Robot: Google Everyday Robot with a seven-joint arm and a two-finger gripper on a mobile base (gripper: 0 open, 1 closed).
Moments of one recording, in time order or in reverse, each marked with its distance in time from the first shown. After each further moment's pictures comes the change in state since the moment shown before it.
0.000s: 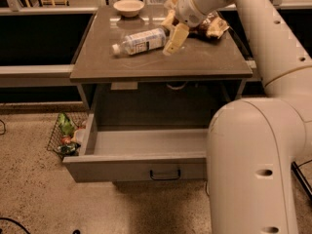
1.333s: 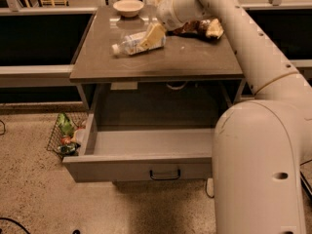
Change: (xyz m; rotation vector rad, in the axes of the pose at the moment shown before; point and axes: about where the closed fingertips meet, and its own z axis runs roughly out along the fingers) arm -0.047 -0.031 0.049 0.156 -0.207 0.084
